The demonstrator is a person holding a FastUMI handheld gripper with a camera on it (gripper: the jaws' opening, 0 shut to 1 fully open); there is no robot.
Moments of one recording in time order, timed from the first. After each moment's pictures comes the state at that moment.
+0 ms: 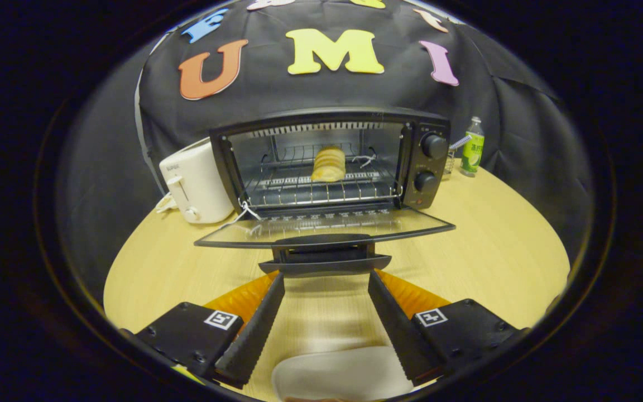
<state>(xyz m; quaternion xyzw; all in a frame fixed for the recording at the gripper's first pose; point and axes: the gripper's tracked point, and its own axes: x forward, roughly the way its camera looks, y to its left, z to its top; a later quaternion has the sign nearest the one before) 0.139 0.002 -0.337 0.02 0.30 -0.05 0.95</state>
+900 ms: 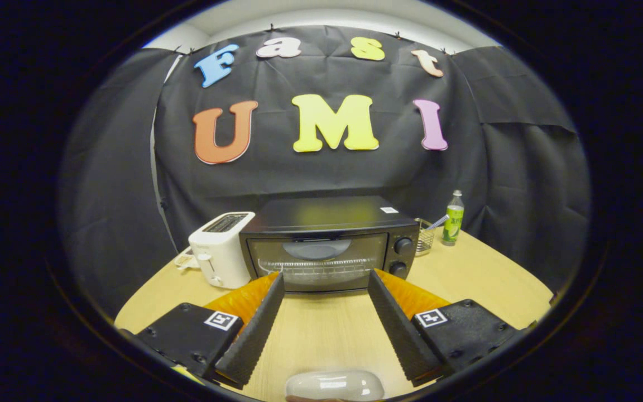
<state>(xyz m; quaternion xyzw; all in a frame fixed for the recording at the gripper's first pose) 0.113 -0.005 -0.189 0.01 0.14 -0.05 0.99</state>
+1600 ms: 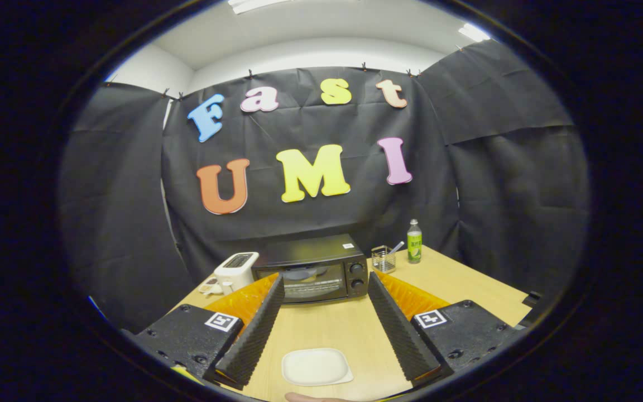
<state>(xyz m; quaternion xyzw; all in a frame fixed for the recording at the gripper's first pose) -0.050 -0.047 -0.091 0.07 0.06 -0.04 1.00</state>
